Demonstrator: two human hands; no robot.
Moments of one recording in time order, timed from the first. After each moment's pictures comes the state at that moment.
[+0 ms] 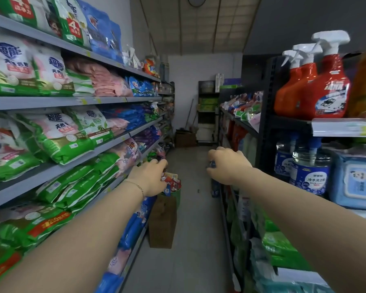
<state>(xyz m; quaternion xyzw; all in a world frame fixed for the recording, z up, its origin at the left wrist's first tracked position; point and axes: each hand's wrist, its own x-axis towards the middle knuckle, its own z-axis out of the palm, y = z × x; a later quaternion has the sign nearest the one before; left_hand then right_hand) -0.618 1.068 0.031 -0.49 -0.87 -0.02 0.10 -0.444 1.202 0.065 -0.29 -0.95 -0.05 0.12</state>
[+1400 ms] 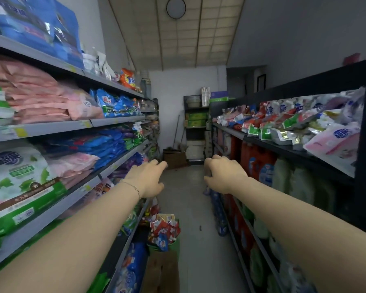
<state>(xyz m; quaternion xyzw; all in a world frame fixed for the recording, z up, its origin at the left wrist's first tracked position) -1.019 1.411 0.074 -0.54 -0.82 0.03 0.18 -0.836 1.535 0.070 -0.32 -0.93 -0.05 0.17</state>
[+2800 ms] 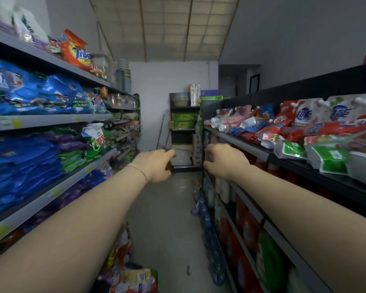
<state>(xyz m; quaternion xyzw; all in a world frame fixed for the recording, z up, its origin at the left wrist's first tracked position) -1.336 1.926 0.096 -0.62 -0.76 -0.01 0.18 -1.147 2.021 0.096 -0.35 -0.91 -0.04 0.23</state>
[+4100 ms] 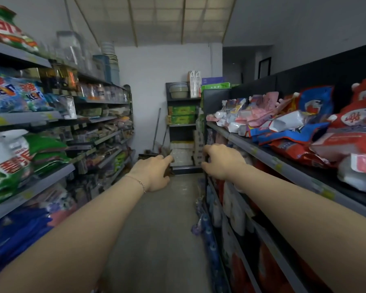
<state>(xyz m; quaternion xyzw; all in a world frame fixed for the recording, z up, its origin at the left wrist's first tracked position) -1.558 2.393 0.069 -0.61 -0.78 0.00 0.17 -1.380 2.501 0.080 -0.34 -0.91 -0.05 0.22</state>
